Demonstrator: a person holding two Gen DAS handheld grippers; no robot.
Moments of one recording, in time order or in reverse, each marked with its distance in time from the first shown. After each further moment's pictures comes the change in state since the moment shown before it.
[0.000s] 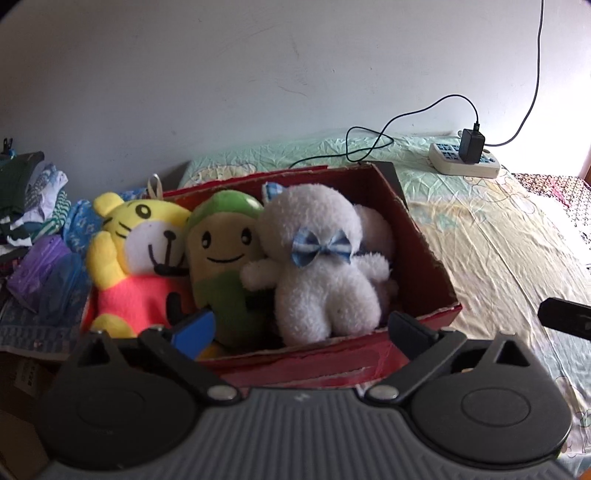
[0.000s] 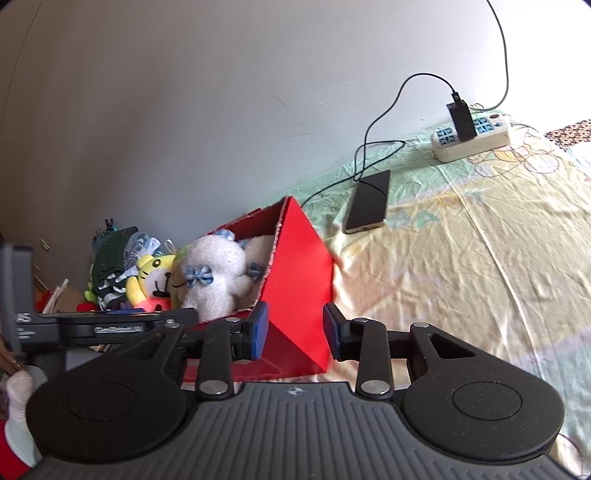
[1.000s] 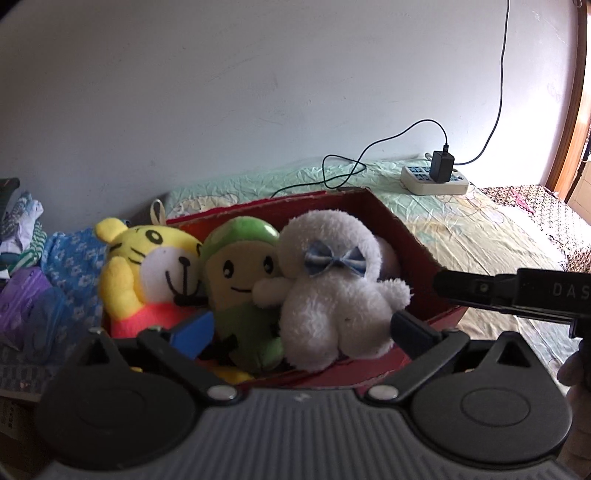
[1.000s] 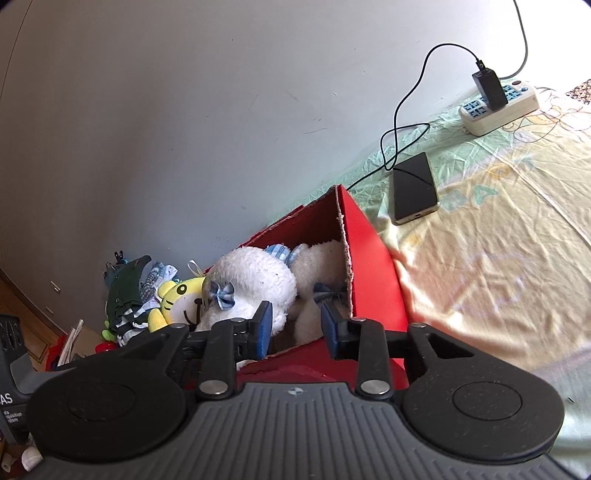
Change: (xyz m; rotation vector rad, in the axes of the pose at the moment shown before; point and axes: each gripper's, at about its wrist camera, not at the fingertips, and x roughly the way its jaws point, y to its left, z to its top) left arm -0.003 0.033 -0.005 0.065 -0.110 -0.137; right arm 0.055 0.055 -0.014 0.130 -0.069 0.051
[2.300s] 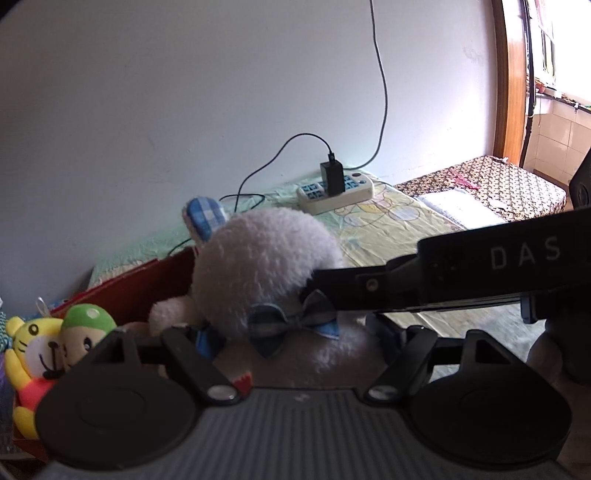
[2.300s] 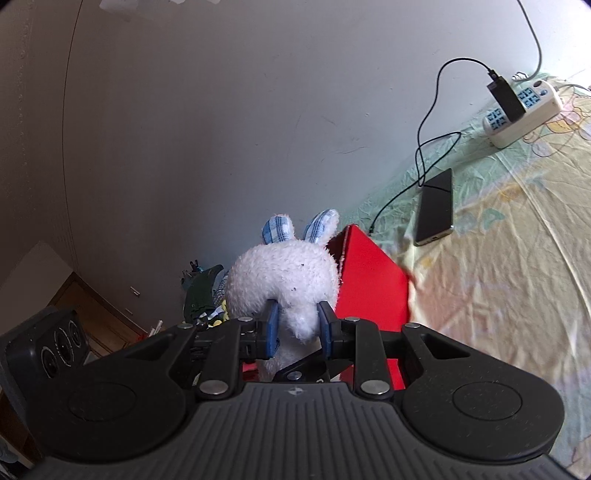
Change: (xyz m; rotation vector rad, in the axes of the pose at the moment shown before) left arm 0.008 -0.162 0.014 0.234 -0.090 -0.045; right arm -0.055 -0.076 0.056 0.054 0.038 0.299
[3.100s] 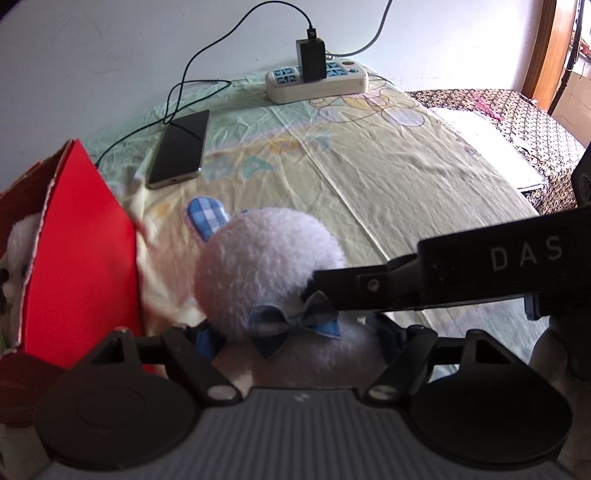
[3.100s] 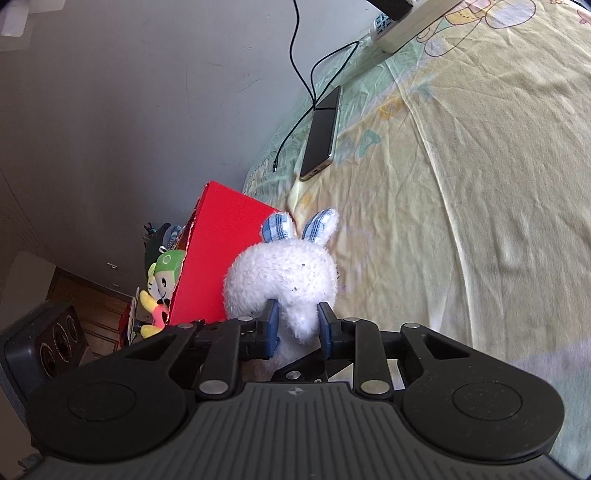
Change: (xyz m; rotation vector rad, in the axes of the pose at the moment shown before) left arm 0.126 -0.081 -0.011 -0.113 0.344 -0.017; right arm -0.011 -0.150 0.024 0.209 0.280 -0.065
